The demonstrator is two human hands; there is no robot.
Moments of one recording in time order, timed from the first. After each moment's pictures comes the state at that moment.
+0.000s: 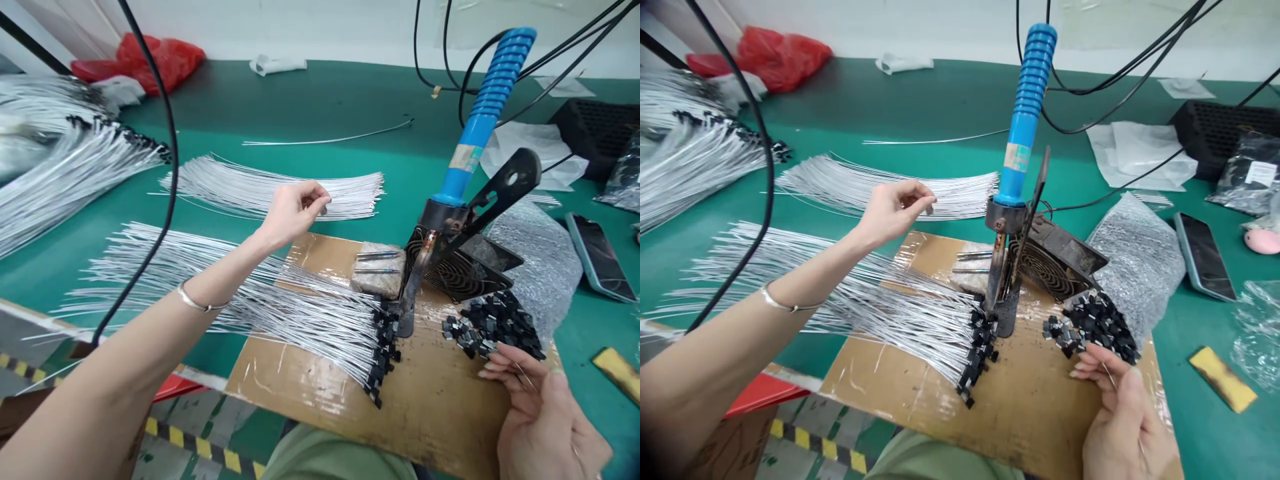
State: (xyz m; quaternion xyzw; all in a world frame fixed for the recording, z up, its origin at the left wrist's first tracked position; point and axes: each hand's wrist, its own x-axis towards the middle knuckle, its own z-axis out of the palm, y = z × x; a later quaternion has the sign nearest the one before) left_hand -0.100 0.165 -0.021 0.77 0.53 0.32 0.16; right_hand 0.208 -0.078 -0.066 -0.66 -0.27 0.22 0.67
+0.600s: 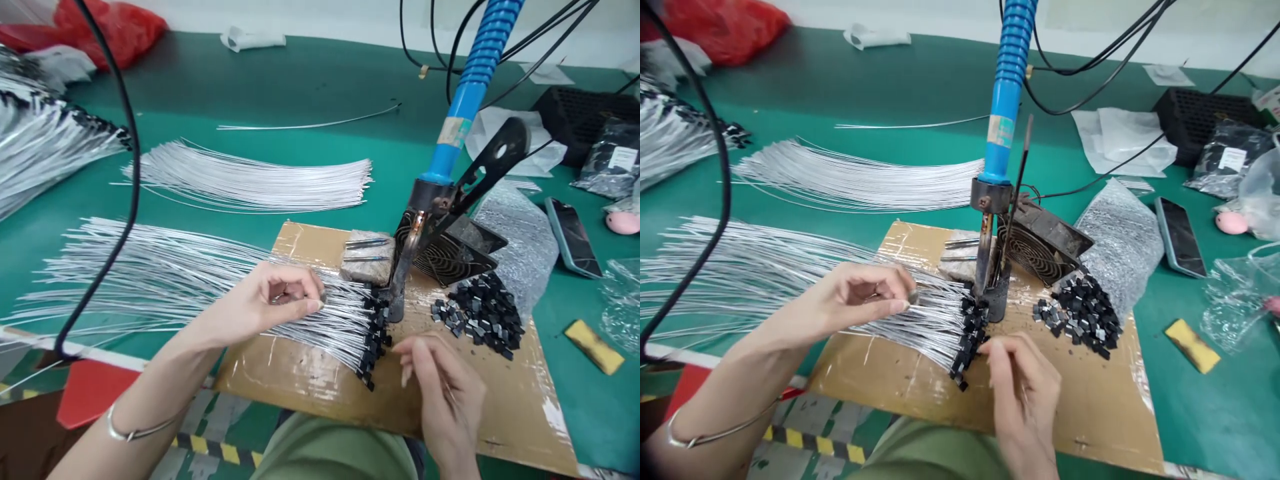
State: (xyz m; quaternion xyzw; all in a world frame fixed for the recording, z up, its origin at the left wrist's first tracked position) left_hand -0.096 0.035 0.001 0.68 0.43 0.22 0.55; right_hand 0.135 -0.084 -0.030 -0.65 -0.44 0.34 0.51
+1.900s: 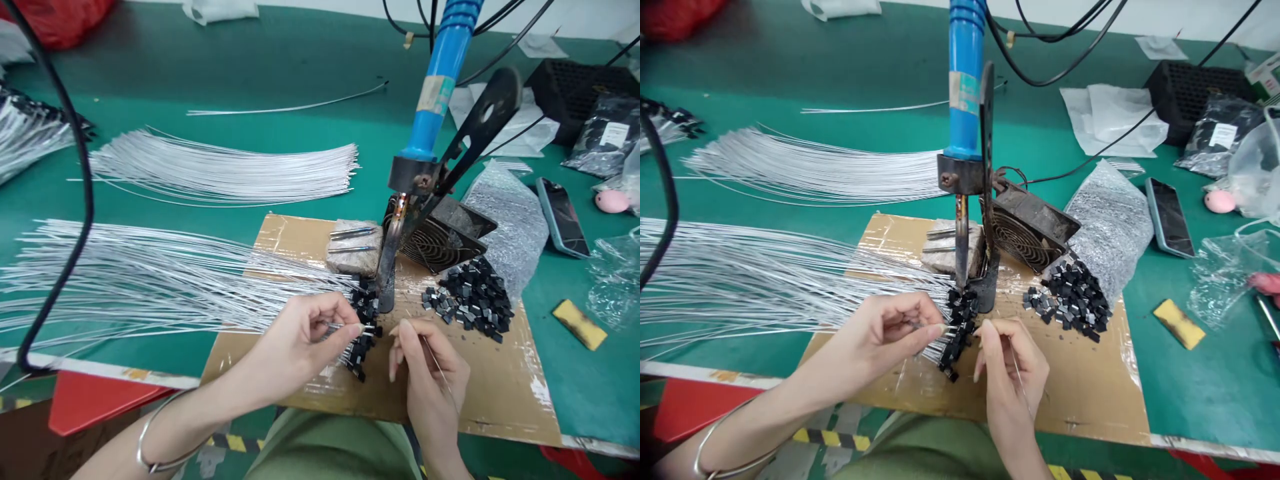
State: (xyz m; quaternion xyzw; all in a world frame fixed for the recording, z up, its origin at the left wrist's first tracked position) left_hand -0.030 -0.006 0.001 0.59 0.48 0.19 0.62; right_hand 0.125 -0.081 -0.037 -0.64 -0.31 0.41 0.57
